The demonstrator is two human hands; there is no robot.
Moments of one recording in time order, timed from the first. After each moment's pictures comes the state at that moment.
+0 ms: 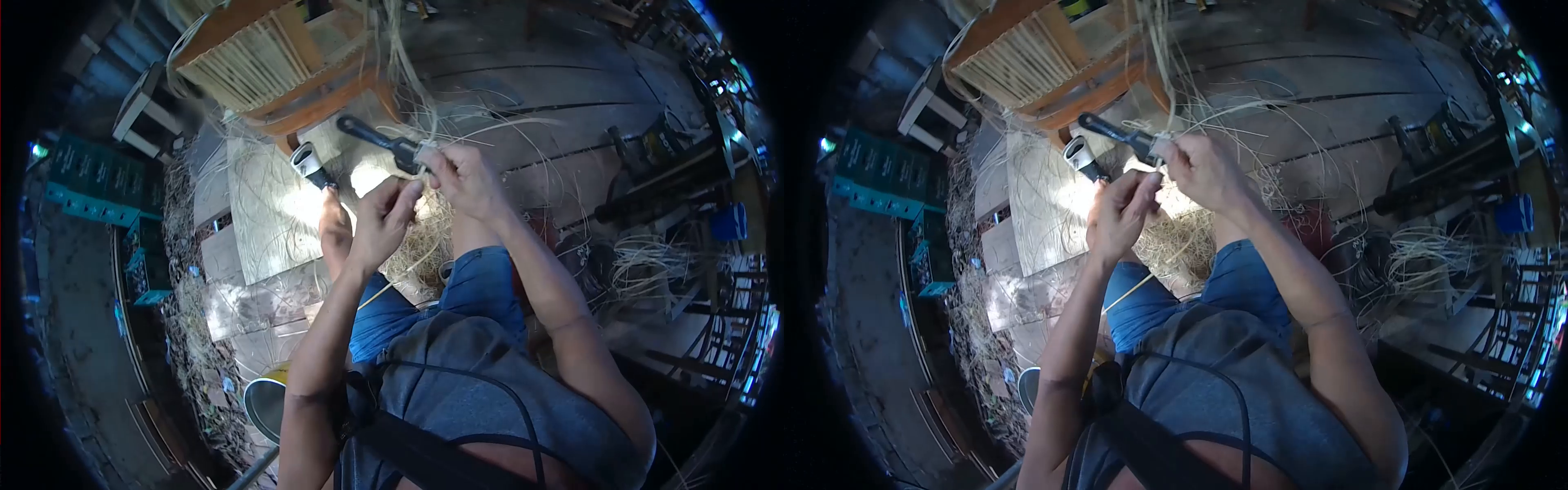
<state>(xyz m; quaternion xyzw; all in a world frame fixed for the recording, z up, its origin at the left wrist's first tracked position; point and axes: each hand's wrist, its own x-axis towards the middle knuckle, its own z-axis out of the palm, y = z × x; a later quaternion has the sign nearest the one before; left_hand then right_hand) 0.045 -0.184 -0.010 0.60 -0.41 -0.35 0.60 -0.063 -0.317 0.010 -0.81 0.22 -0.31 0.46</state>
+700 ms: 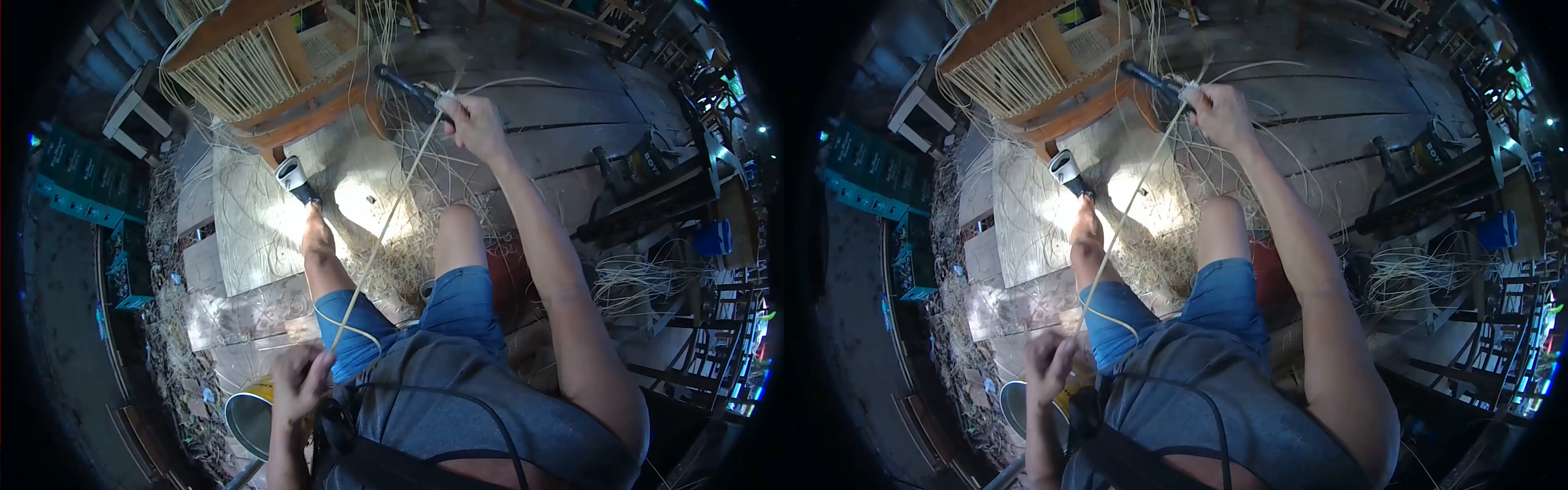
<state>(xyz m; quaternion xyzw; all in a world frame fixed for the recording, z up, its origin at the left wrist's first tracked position) 0.016 0.009 0.038 0.77 -0.32 -0.29 0.47 -0.040 -0.431 0.024 -0.80 0.27 -0.32 0.42</state>
